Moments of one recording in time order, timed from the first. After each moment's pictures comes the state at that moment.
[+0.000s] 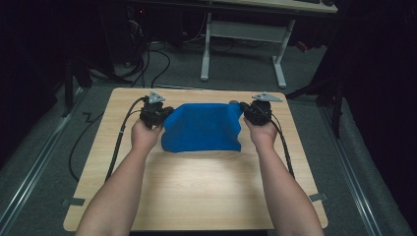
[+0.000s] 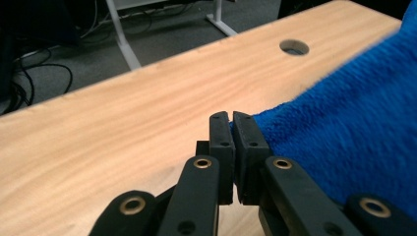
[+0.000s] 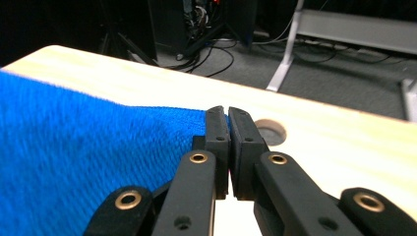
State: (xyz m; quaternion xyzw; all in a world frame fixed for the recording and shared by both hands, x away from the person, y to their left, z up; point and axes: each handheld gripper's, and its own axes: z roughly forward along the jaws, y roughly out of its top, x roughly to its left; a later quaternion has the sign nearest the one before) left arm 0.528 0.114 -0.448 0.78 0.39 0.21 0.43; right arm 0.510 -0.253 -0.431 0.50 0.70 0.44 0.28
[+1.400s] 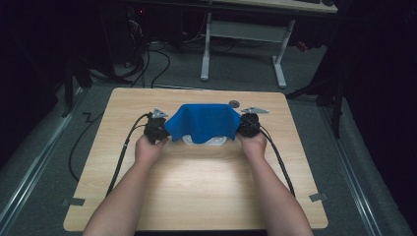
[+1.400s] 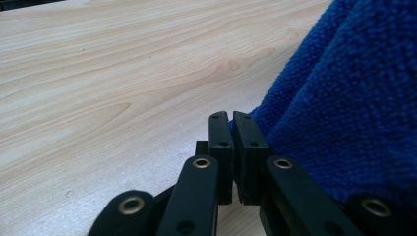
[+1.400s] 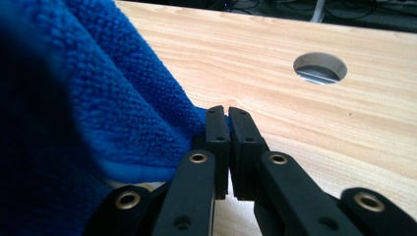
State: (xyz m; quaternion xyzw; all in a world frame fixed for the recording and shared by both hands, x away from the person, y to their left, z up) left arm 0.516 0.110 -0.501 0.80 0.41 0.15 0.42; right arm 0.512 -0.235 -0.493 0.51 0.72 0.41 0.21
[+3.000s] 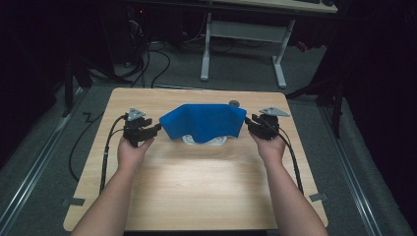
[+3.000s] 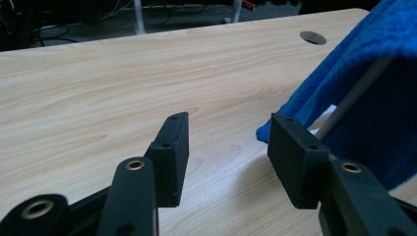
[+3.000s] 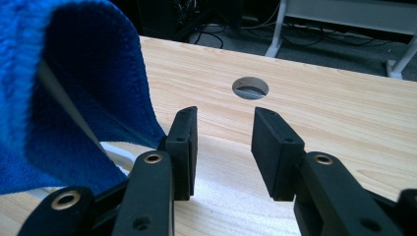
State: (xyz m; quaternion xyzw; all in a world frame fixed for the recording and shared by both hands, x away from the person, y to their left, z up) left arm 0.483 0.165 -0.472 0.74 0.46 0.20 0.45; right arm 0.474 -0.275 -0.454 0.51 0.70 0.41 0.28
